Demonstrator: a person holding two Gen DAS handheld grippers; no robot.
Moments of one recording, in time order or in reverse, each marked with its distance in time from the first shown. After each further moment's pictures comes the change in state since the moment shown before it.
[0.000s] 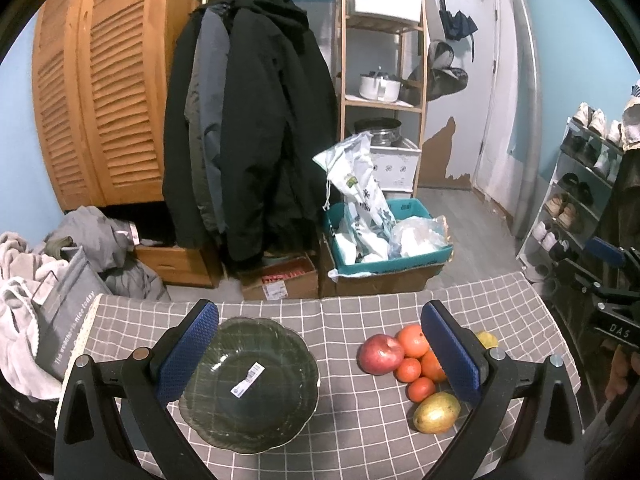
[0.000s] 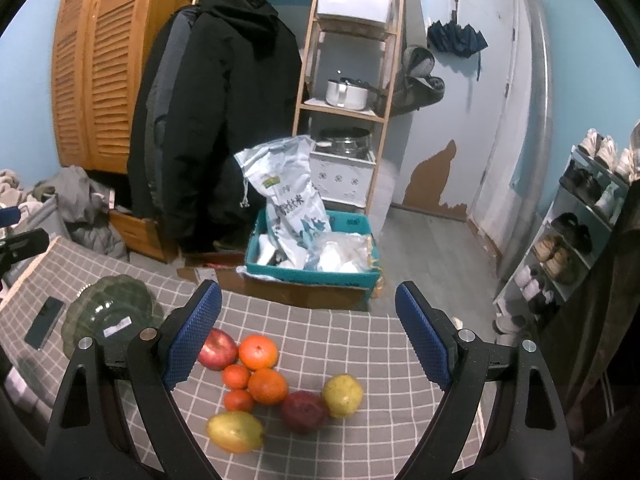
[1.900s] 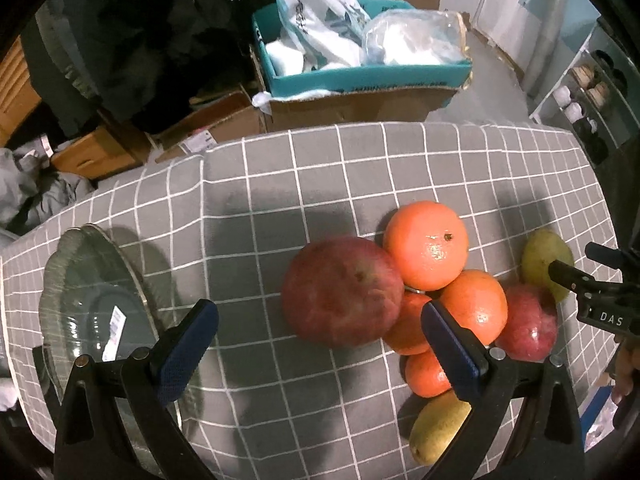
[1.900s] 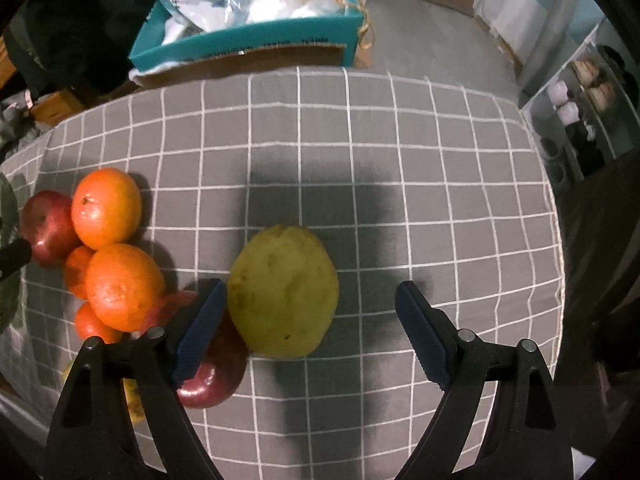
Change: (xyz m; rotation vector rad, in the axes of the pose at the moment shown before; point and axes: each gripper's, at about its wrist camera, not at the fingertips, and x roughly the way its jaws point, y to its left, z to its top) left arm 0.260 -0.093 -0.091 0.106 0.623 -0.050; right arm 0.231 -0.074 -0.147 0.174 0.772 0.007
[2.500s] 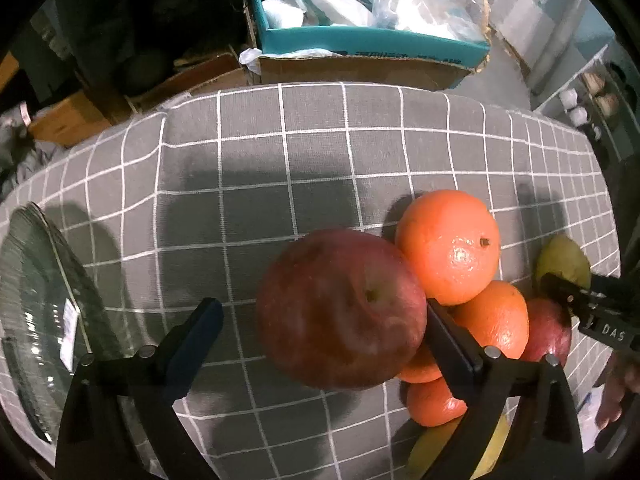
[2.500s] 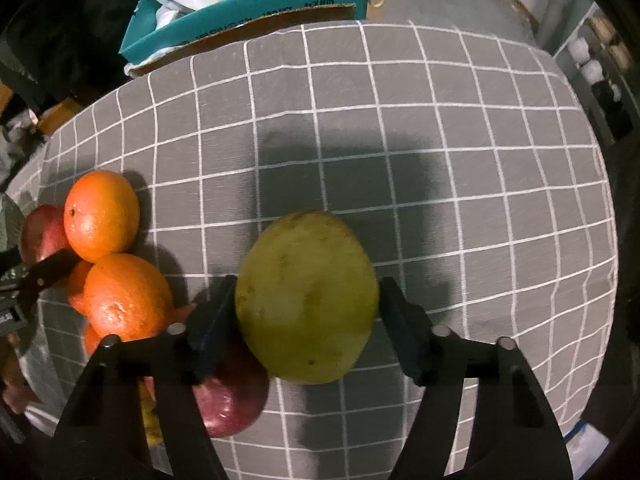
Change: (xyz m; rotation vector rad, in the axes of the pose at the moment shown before) left arm 0.049 0.008 0.005 -0.068 0.088 -0.081; right arm 0.029 -0.004 0.006 0.085 0.089 0.128
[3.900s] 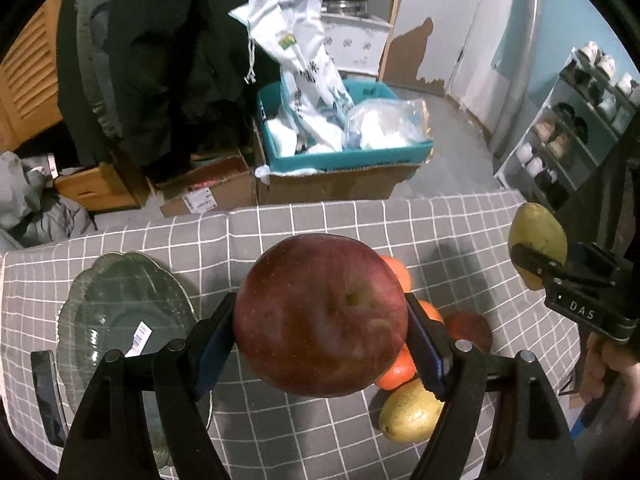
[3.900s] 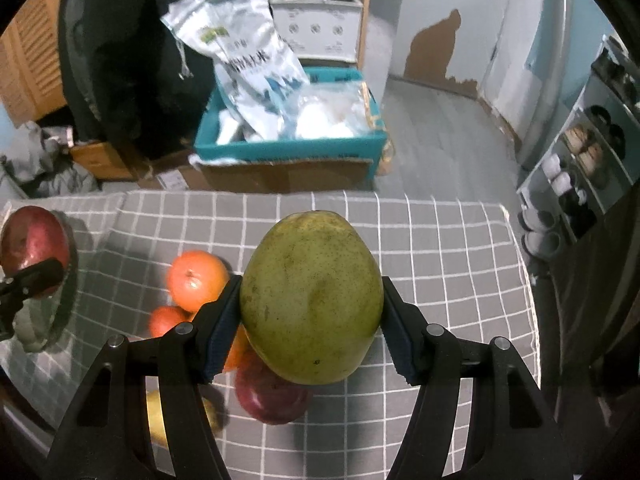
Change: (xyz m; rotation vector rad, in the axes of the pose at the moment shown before) left arm -0.144 0.004 -0.039 0.041 -0.357 -0.043; right arm -0.123 0.061 -0.022 -0.179 -0.448 -0.074
